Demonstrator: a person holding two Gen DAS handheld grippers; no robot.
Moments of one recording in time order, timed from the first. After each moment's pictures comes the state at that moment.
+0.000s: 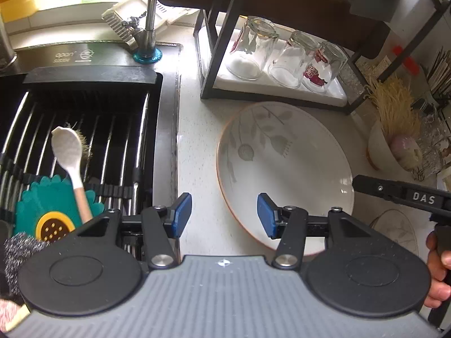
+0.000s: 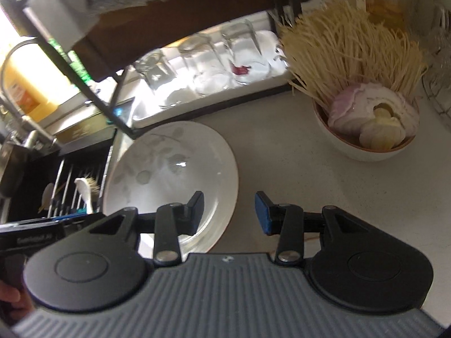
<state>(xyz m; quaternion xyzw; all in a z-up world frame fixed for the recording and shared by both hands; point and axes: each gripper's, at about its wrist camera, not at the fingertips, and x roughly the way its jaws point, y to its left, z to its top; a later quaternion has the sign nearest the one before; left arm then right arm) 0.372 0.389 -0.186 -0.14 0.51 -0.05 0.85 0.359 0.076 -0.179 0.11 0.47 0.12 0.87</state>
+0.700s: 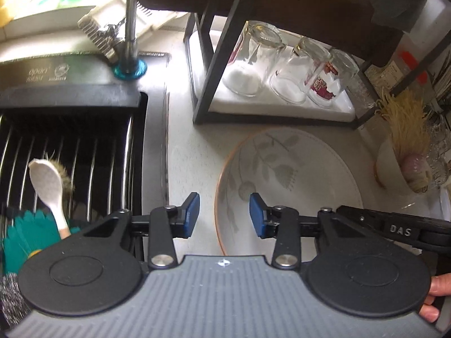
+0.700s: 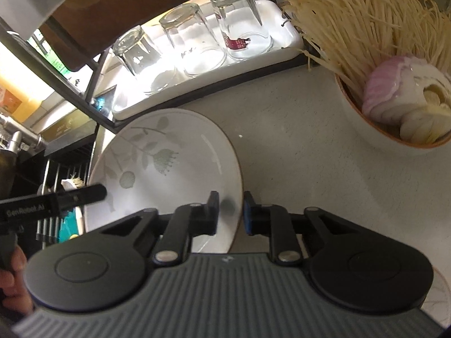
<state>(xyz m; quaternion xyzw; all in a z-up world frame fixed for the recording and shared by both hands) 0.426 0.389 -0.201 -0.13 0.51 -0.07 0.85 0.390 0.090 -0.206 0.12 0.51 0.12 0.84</state>
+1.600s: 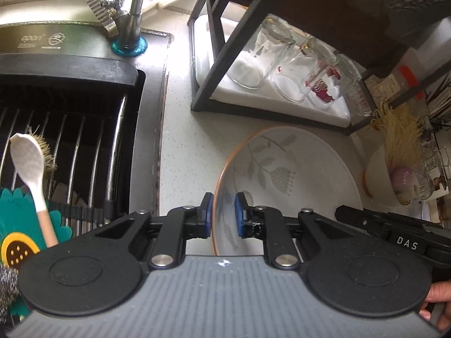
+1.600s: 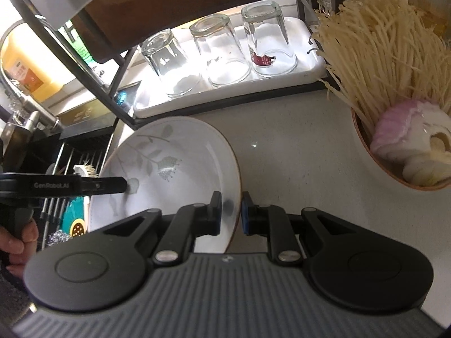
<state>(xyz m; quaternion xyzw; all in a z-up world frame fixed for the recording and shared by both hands) 0.423 0.400 -0.211 -0.20 0.52 -0.08 0.83 0.386 0.086 -0.192 0.07 0.49 0.18 0.85</state>
